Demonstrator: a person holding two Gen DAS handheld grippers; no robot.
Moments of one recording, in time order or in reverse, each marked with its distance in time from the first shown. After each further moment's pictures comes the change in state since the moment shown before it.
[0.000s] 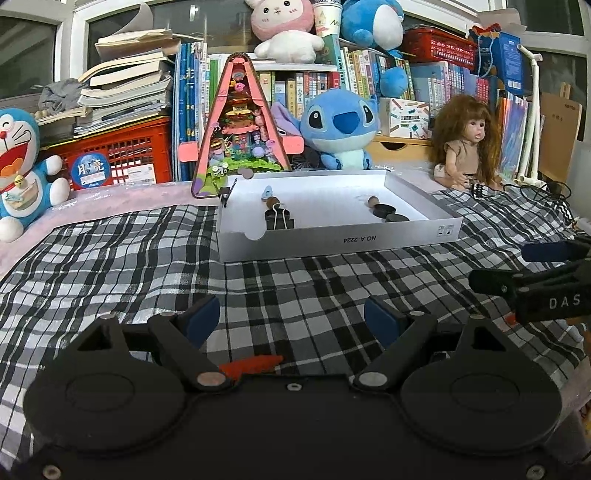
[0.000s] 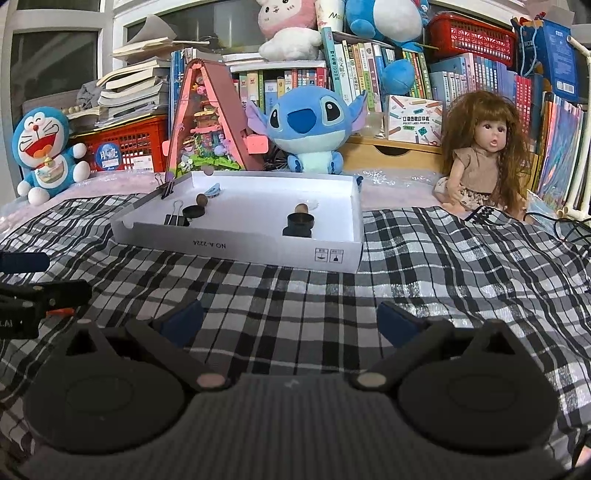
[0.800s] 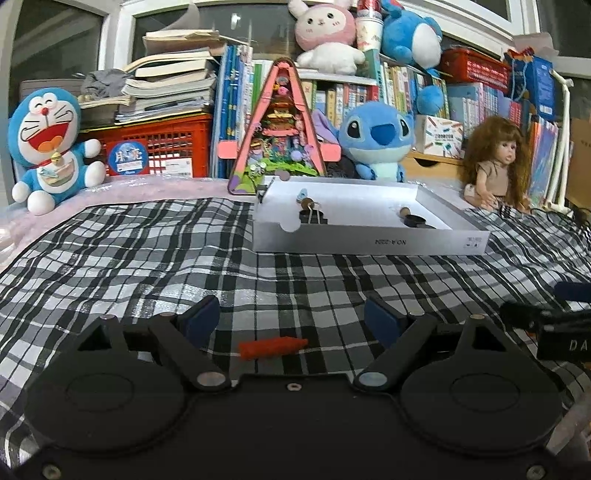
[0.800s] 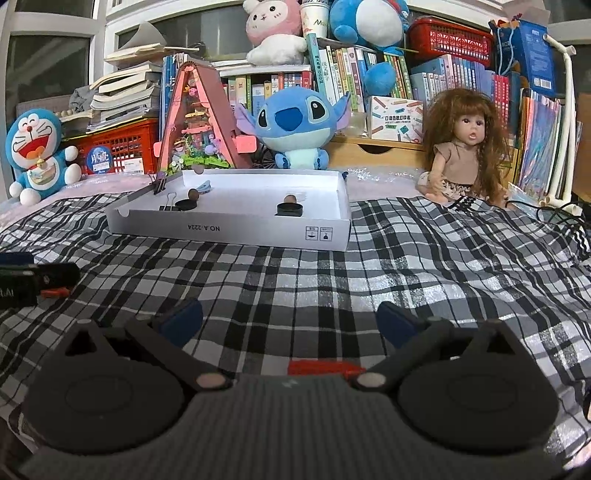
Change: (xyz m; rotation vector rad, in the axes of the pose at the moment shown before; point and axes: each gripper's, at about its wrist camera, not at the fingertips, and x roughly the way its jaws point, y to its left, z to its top) left arm -0.007 0.008 -0.022 -0.101 -0.056 0.095; right arm -0.012 0.007 -0.031 0.020 -0.046 -0.057
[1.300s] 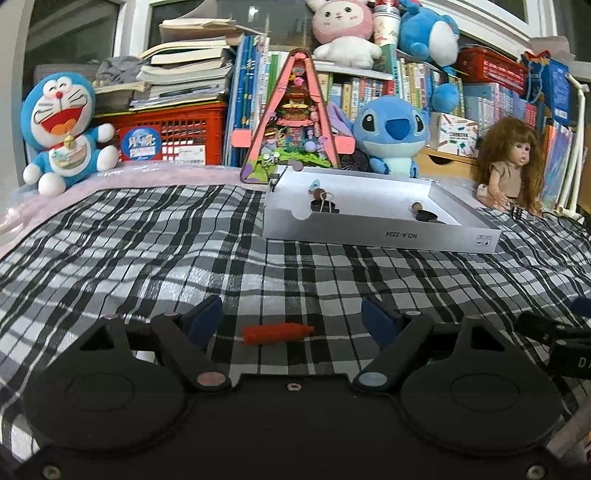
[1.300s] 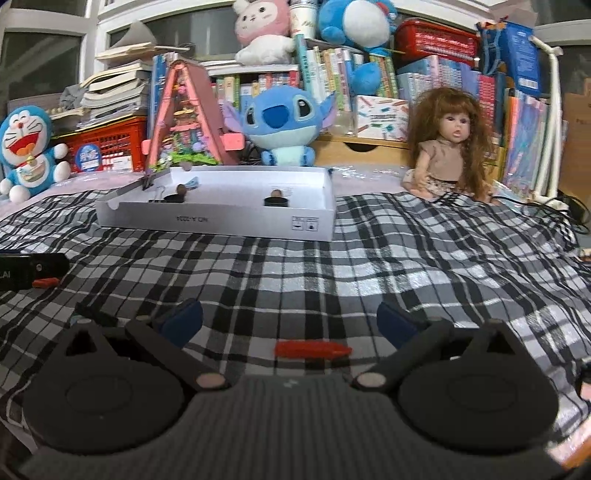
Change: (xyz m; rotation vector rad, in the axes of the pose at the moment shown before) left arm 0.003 0.000 -0.006 -0.050 0.026 0.037; right arm -0.007 -0.002 -0.012 0.015 -0.013 -0.058
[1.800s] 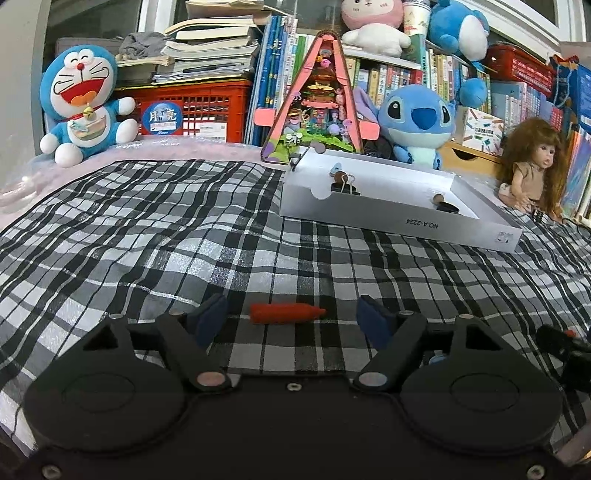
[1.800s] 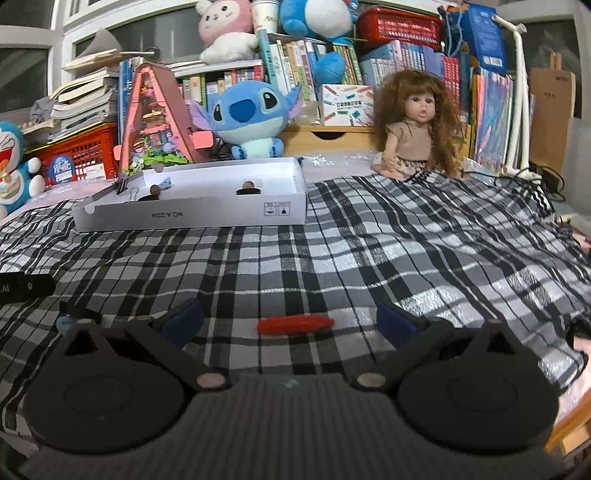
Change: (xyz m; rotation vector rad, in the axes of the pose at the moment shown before) left arm 0.010 -0.001 -0.008 -0.071 0.046 0.059; right arm -0.003 -0.004 -0.011 0.091 0.018 -0.068
